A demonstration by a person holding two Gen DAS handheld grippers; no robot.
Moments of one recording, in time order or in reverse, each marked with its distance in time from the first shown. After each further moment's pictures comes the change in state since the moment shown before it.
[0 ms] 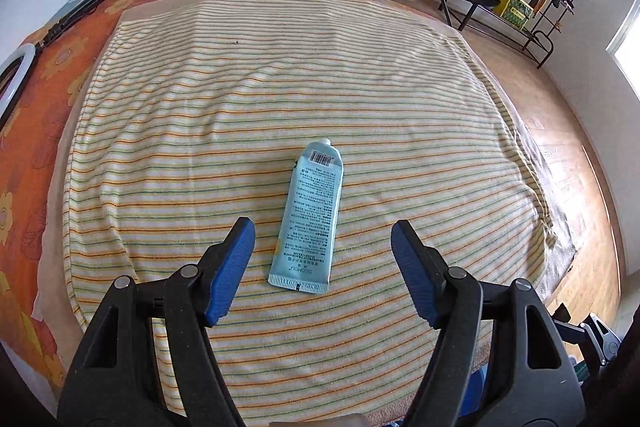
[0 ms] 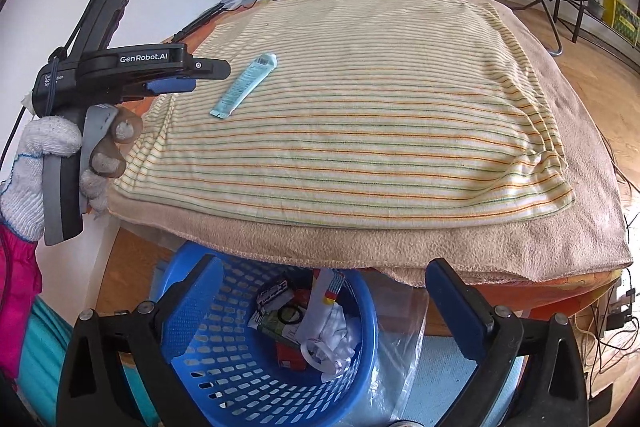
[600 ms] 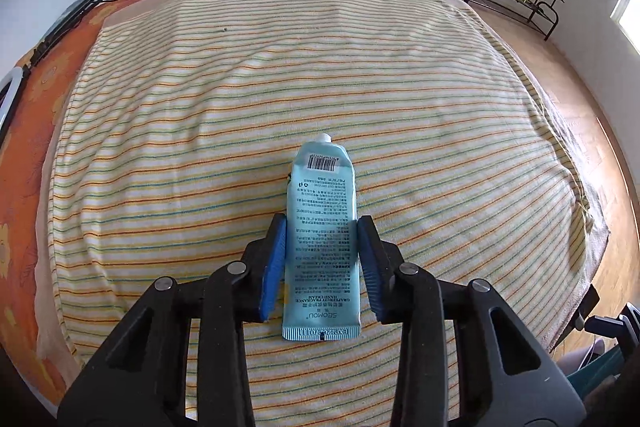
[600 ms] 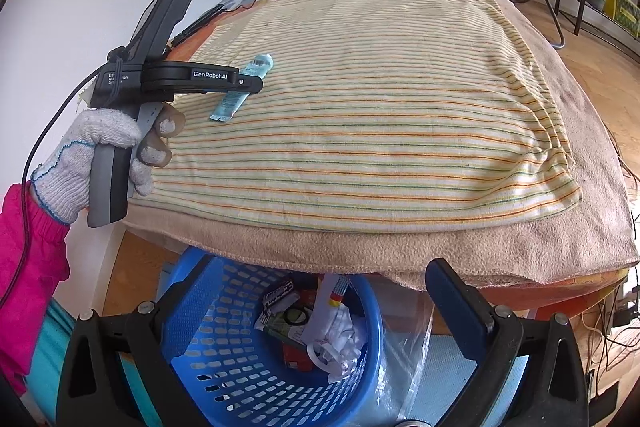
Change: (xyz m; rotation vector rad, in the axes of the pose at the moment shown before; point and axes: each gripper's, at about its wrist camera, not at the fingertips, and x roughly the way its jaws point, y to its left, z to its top) left arm 0.037 0.001 0.001 0.086 0.033 0.060; right arm 0.003 -0.002 0.003 0.023 0.009 0.025
